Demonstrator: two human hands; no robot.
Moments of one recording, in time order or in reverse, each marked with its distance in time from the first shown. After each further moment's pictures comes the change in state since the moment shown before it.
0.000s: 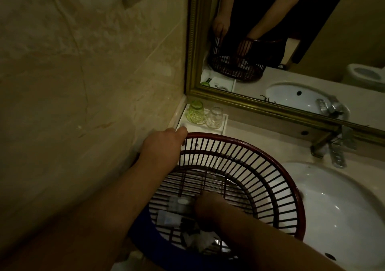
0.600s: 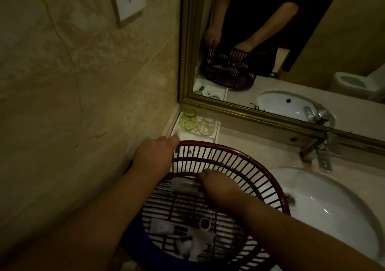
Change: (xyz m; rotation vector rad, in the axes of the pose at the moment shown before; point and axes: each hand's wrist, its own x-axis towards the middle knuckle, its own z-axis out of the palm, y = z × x) left_hand -0.001 0.001 -0.003 0.030 0.013 -0.002; right_hand -0.052 0.048 -0.039 0.147 0.590 -0.053
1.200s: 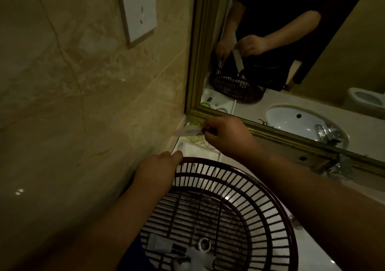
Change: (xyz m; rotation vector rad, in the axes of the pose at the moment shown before) left_hand -0.001 0.002 -0.010 -0.106 -0.078 -0.032; right_hand 0.067 0.018 -0.154 0.232 0.450 -0.083
